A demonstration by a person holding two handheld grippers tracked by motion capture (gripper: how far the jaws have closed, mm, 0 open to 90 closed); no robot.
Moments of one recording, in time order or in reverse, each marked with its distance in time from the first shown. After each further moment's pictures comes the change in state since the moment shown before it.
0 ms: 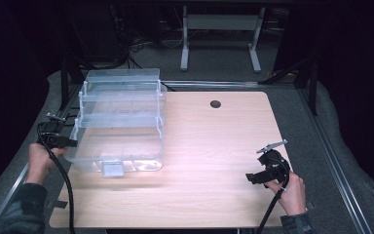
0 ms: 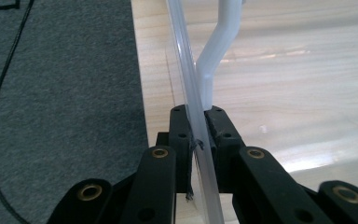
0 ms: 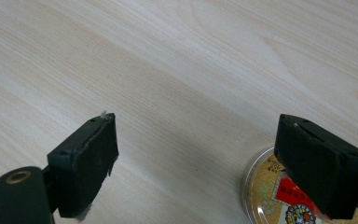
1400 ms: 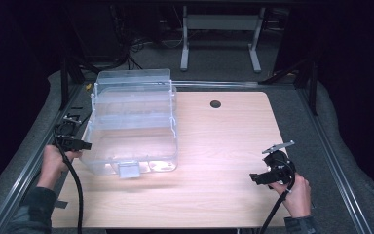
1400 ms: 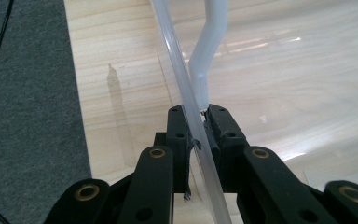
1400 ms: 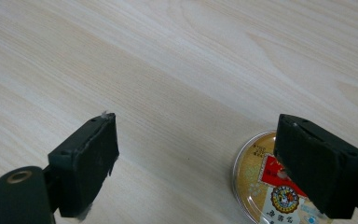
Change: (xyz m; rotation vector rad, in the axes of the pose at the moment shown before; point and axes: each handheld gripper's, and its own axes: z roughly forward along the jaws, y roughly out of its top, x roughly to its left) left arm -0.052 -0.002 0.004 0.017 -0.016 0.072; right arm -0.006 -0.007 -0.011 -0.027 -0.001 0.024
